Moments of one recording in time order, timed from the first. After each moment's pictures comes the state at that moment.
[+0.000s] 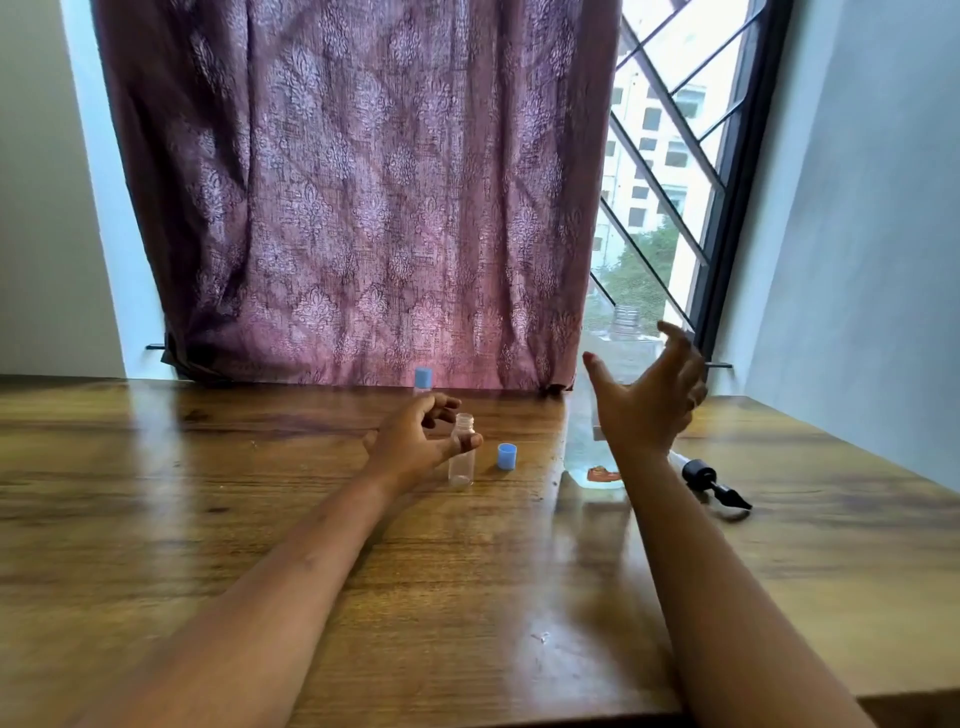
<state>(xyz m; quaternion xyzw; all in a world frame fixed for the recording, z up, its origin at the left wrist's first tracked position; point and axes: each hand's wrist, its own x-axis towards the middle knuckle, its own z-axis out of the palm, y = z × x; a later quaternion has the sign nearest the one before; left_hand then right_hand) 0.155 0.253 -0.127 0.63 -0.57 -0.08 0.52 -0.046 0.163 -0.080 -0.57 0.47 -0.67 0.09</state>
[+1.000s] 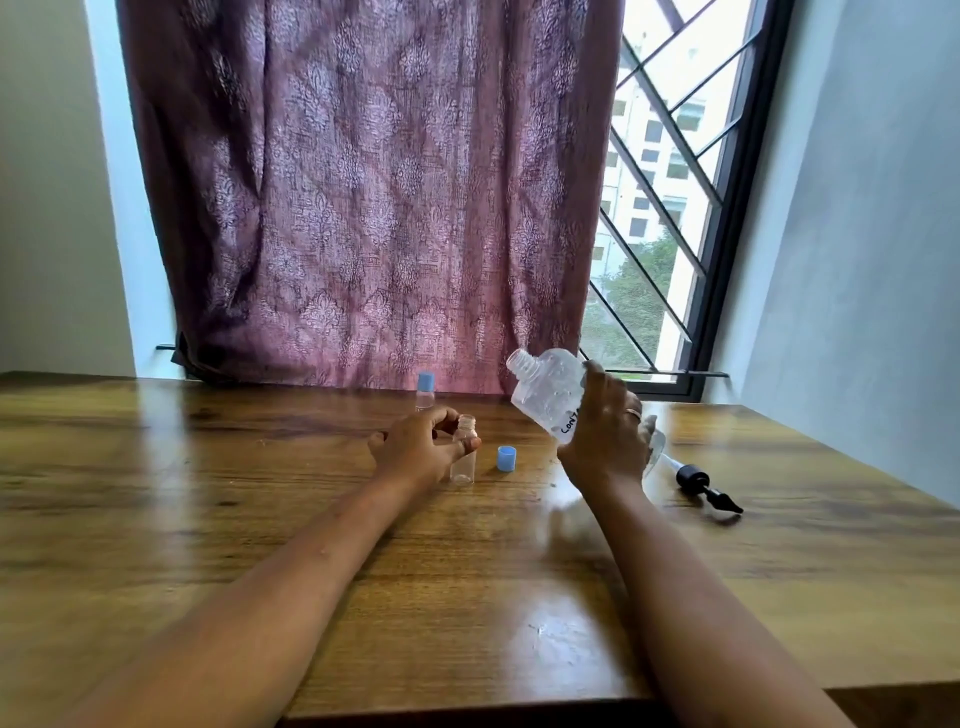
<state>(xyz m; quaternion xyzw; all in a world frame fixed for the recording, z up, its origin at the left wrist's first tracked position) 0.153 0.239 -0.139 0.71 -0.53 0.00 0.46 -0.036 0.165 -0.113 -0.75 0.54 -0.38 -0.10</state>
